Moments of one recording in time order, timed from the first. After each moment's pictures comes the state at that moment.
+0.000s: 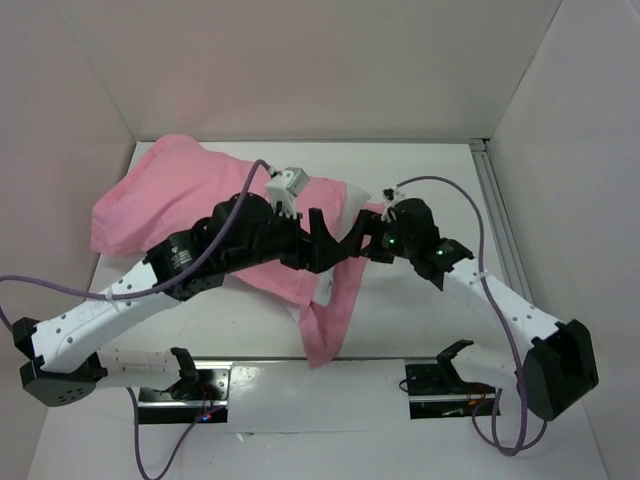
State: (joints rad) left arm -1.01 1.16 1.37 -0.58 0.00 -0.70; right arm 0.52 1.17 0.79 -0.18 -0.30 0.72
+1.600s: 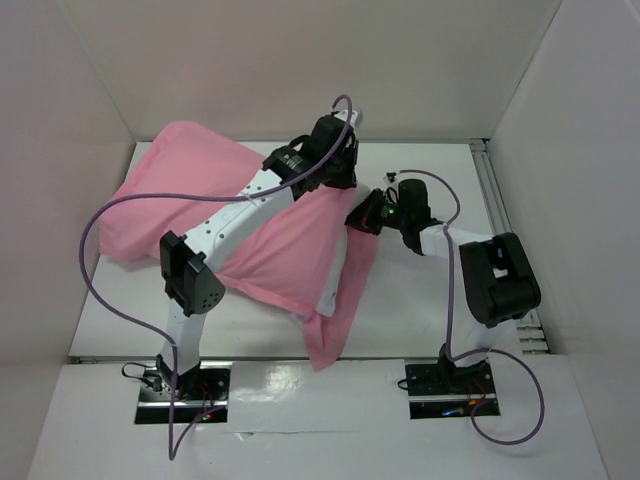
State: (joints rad) left arm -0.73 2.04 2.17 -0.74 -0.13 -0.42; right arm 0.26 1.70 0.85 0.40 -0.64 0.98
